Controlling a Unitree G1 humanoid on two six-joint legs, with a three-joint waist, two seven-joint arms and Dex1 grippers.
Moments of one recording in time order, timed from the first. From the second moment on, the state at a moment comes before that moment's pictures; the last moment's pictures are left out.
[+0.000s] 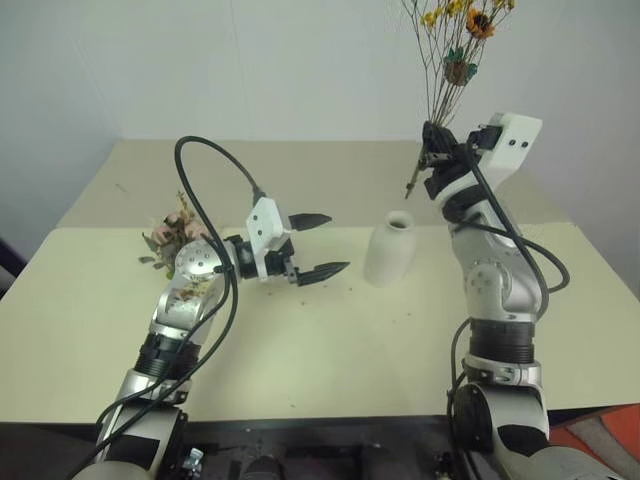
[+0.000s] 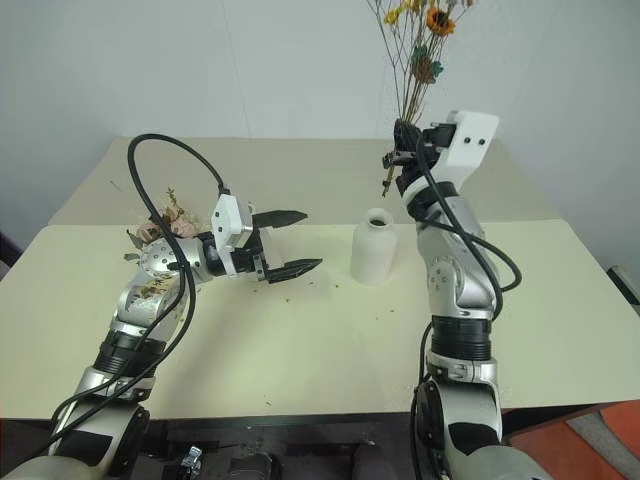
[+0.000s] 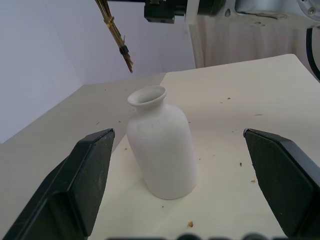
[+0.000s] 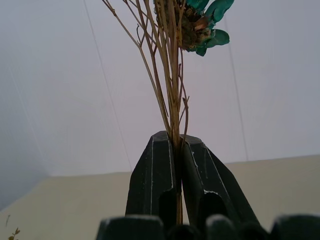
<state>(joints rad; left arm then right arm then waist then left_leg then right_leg) -0.70 0.42 -0.09 0.10 -0.32 0.14 -1.03 -0.82 -0.16 -0.24 0.00 0.40 0.35 0.15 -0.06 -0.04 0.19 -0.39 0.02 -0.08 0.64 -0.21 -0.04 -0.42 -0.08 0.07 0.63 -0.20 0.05</state>
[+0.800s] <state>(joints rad) -0.69 0.42 -0.09 0.10 -0.32 0.13 -1.04 -0.66 -0.14 -0.16 0.03 0.35 0.22 0.22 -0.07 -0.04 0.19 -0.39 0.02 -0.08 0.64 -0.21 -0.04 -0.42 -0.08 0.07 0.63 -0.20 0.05</state>
